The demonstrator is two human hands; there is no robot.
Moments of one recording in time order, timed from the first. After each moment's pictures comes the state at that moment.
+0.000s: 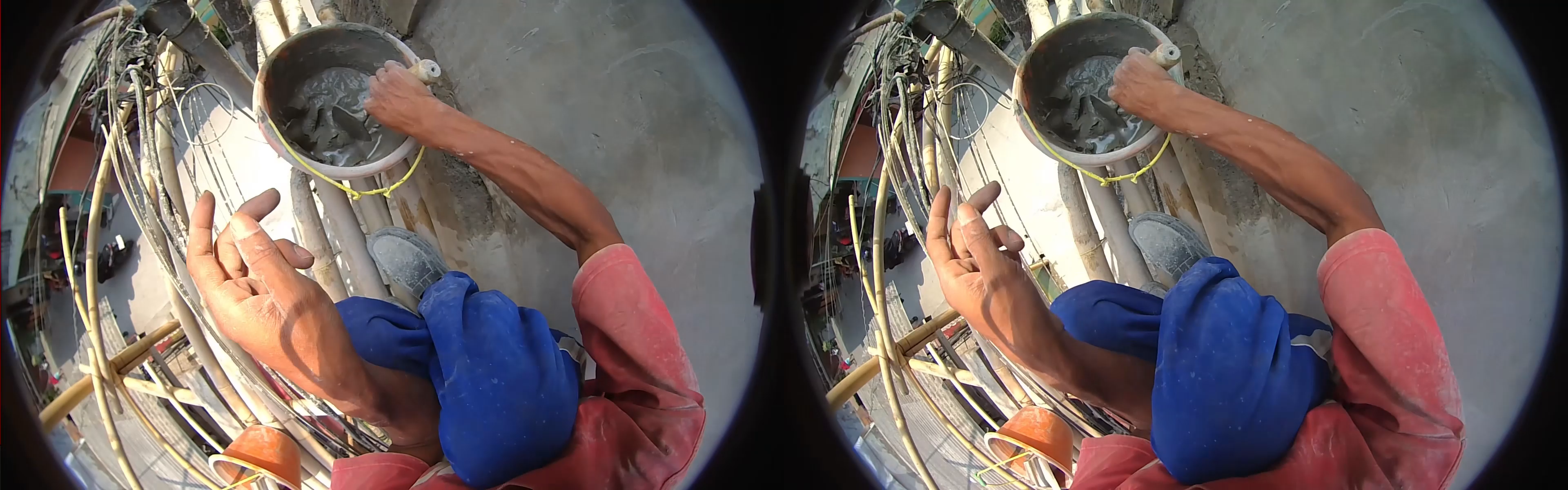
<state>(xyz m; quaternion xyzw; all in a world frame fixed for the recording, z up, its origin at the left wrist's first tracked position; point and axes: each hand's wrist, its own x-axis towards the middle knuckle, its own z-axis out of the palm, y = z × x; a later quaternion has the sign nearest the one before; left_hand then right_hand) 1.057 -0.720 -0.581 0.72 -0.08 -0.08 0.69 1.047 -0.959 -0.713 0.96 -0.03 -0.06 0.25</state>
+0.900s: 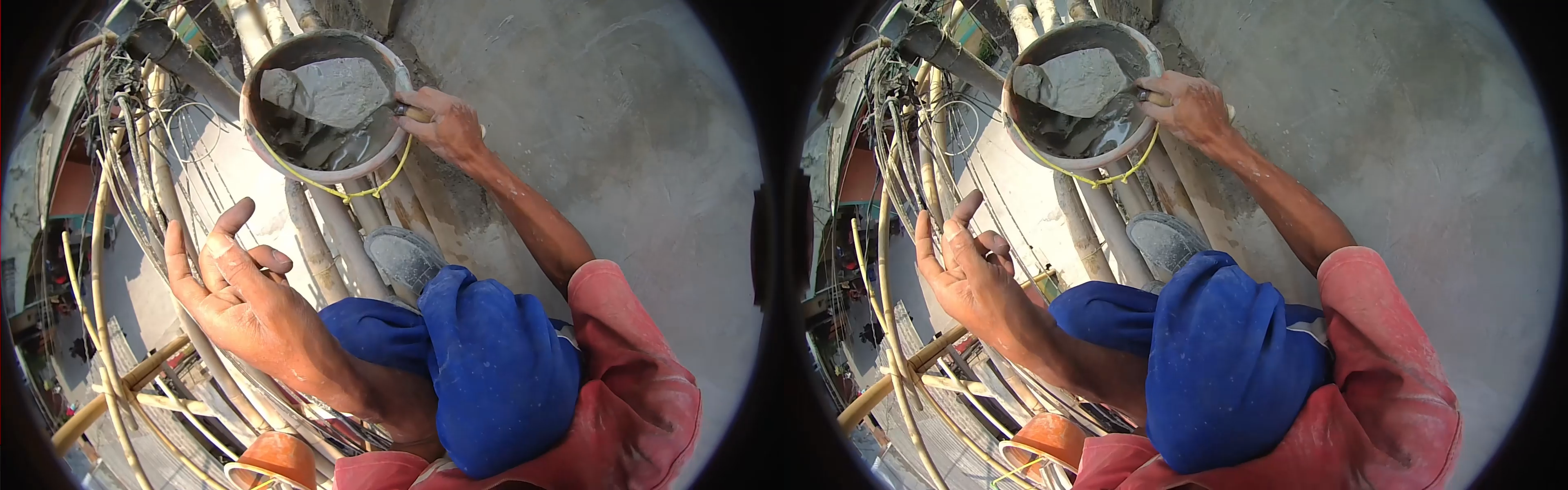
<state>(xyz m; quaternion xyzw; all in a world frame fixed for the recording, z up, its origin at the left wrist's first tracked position) 1.059 -0.720 -0.582 0.70 -0.10 -0.04 0.71 0.958 -0.938 -0.700 0.90 -0.32 0.21 -0.21</state>
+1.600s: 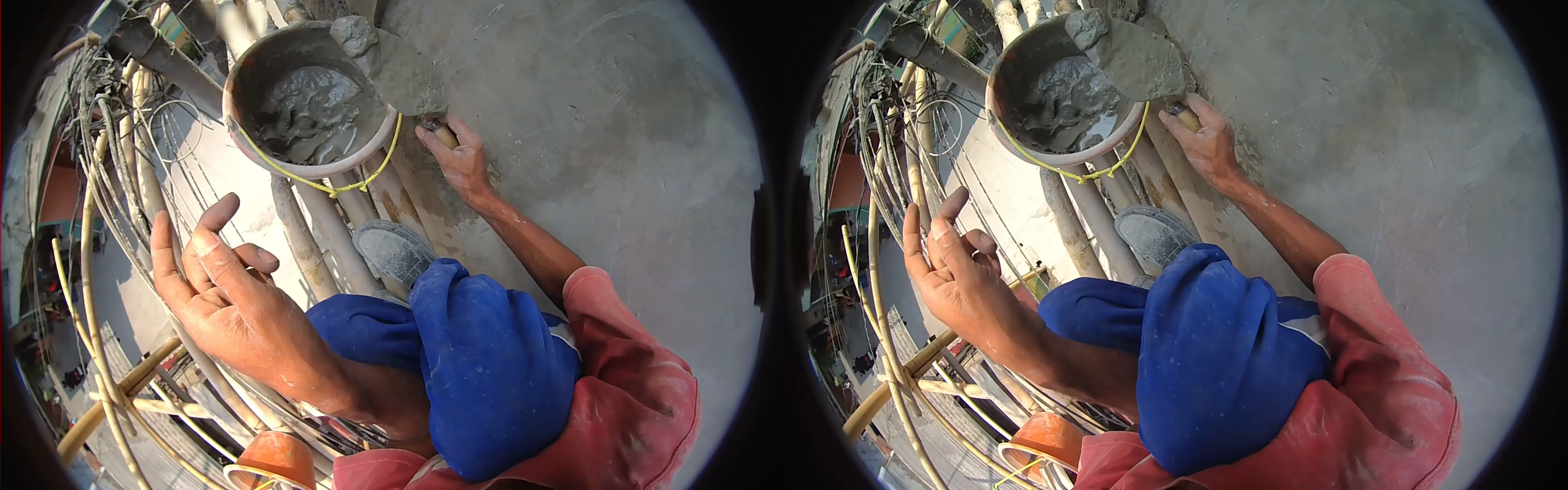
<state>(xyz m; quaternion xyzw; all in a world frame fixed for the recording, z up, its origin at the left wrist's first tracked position) 1.058 -0.720 -0.580 0.71 -0.12 -0.05 0.70 0.916 -0.898 -0.724 0.75 -0.42 0.33 -0.40</state>
